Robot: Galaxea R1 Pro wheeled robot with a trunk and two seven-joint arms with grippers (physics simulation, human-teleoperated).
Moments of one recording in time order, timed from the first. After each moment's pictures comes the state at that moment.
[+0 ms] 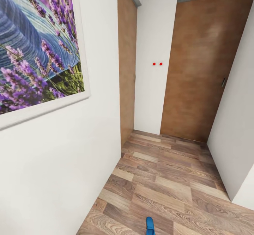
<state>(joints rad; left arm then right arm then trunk) -0.02 0.00 -0.01 -0.08 -0.01 -0.26 -0.01 -0.01 0.01 0.01 -0.10 0.01 -0.13 0.00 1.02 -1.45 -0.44</state>
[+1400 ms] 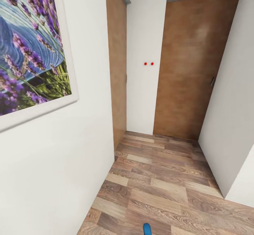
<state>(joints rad) -0.02 0.00 -0.01 -0.08 -0.01 -0.27 -0.01 -0.01 0.01 0.01 -0.10 0.01 -0.13 0.00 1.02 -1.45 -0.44</state>
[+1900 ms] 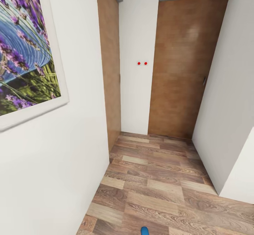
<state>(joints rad) -0.02 0.00 -0.01 -0.08 -0.01 -0.27 -0.01 -0.01 0.01 0.01 -0.10 0.01 -0.13 0.00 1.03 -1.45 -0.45</state>
